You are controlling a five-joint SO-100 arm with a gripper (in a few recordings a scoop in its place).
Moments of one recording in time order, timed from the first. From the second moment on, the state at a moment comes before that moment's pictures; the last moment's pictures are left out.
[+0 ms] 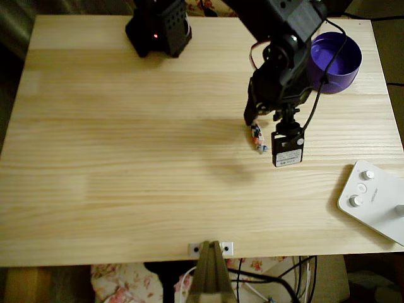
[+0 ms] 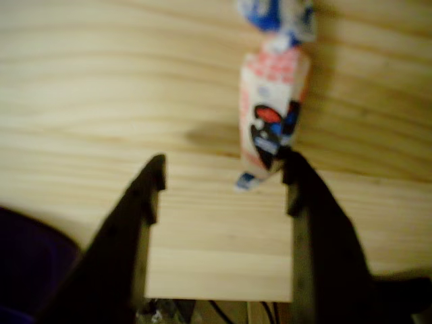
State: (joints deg) arm -46.6 82.1 97.0 58.4 47.0
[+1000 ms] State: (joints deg) arm -43.9 81.5 99.7 54.8 47.1
